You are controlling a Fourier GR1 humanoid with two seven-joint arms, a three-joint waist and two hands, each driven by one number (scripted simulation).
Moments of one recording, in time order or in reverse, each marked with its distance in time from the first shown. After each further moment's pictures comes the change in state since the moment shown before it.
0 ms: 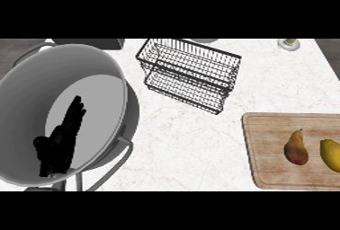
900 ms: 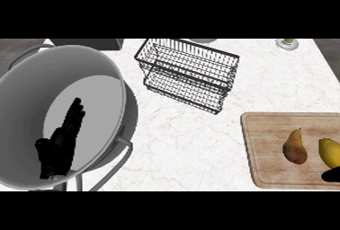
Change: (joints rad) left arm 0.019 -0.056 0.048 -0.007 -0.066 -0.040 0.004; right arm -0.183 0.065 0.119 0.171 0.002 0.123 0.072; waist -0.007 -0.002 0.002
